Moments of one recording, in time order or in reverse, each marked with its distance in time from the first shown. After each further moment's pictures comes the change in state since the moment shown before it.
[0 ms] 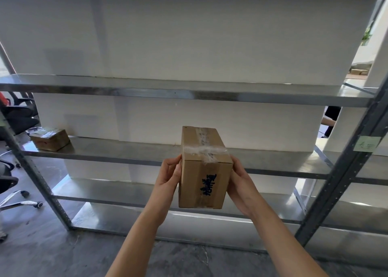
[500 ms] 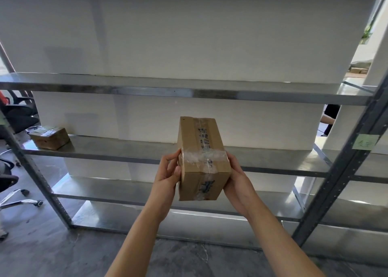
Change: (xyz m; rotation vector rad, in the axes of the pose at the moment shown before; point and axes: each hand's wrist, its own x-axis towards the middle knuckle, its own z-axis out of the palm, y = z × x) left_hand 0.001 0.004 0.002 -0.106 0.004 -0.016; right_hand -0.007 -0.002 0.012 0.003 0.014 -0.002
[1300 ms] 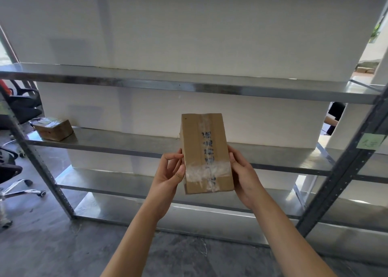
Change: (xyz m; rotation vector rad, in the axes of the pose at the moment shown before) left_hand -0.013 -0.011 -0.018 -0.077 -0.074 0.051; right_hand -0.001 -0.006 0.002 -0.104 0.067 0.014
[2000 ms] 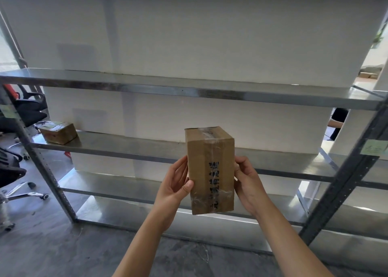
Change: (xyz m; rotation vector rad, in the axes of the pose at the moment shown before) left_hand -0.013 -0.006 0.009 0.084 -0.016 0.042; right_hand 0.004 0.009 -0.012 0.044 0.006 -0.047
